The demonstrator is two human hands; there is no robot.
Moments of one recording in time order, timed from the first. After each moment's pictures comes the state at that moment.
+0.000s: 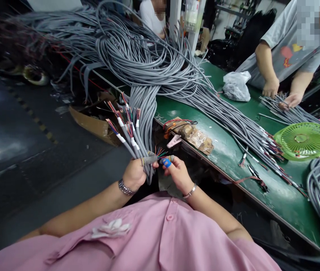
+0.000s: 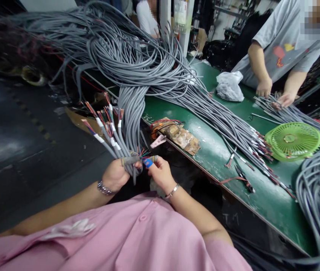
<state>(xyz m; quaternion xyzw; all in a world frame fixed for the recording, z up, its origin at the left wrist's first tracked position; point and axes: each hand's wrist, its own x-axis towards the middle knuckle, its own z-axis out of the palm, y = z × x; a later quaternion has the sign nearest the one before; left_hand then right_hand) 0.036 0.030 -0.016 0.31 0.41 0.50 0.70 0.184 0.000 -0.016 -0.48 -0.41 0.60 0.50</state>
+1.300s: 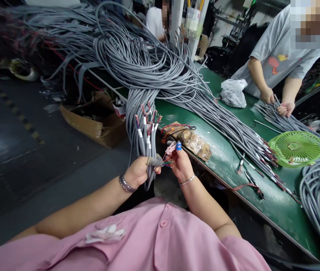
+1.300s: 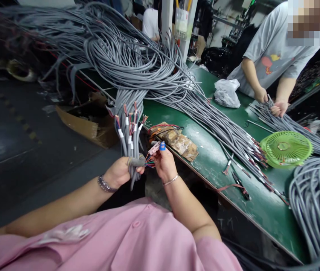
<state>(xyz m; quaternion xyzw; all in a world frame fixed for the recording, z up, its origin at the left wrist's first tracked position) 0.047 0.057 -0.010 0.30 0.36 0.37 0.80 0.194 0.060 -0.015 -0.36 -0.21 0.67 0.62</state>
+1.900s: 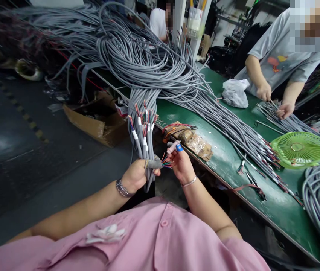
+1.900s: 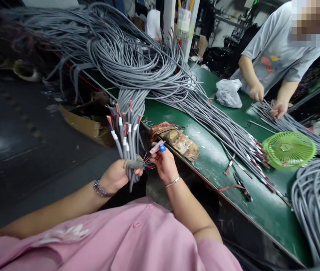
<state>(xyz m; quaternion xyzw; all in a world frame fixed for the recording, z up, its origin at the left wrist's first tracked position) 0.041 0.042 -0.002 0.29 0.38 0.40 0.78 0.197 0.053 -0.009 -0.34 -0.21 0.69 0.60</state>
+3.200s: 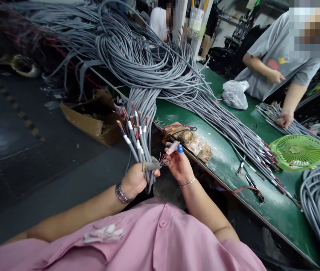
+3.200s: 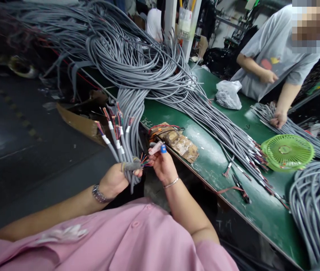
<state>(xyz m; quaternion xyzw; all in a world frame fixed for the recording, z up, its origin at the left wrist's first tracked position) 0.046 0.033 -0.002 0.23 0.38 0.45 0.77 0.198 0.055 -0.016 -0.28 -0.19 0.75 0.58</state>
